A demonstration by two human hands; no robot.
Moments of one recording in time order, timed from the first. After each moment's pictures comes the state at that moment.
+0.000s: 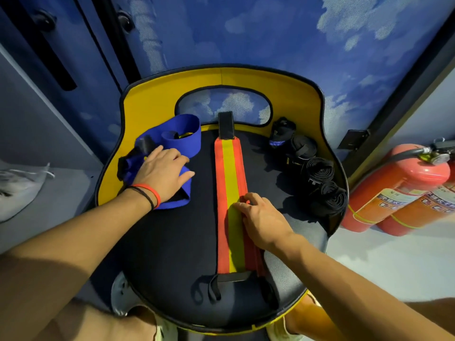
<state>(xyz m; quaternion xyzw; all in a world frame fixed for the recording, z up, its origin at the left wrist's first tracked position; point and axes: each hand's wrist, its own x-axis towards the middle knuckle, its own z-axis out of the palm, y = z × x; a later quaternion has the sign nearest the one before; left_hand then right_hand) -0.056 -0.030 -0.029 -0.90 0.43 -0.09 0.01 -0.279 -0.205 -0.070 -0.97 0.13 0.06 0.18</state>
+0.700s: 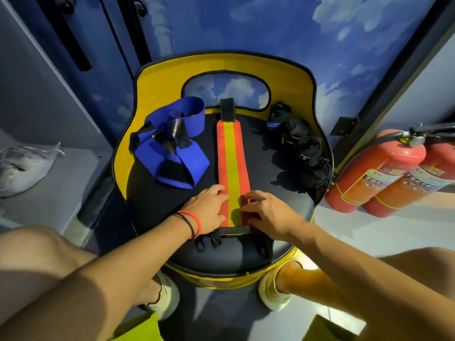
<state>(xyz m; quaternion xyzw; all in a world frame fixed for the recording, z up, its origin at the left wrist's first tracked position) -0.215 -0.018 -0.061 -0.87 0.44 0.21 -0.07 -0.348 -0.196 -0.057 -0.98 -0.01 0.06 0.19</state>
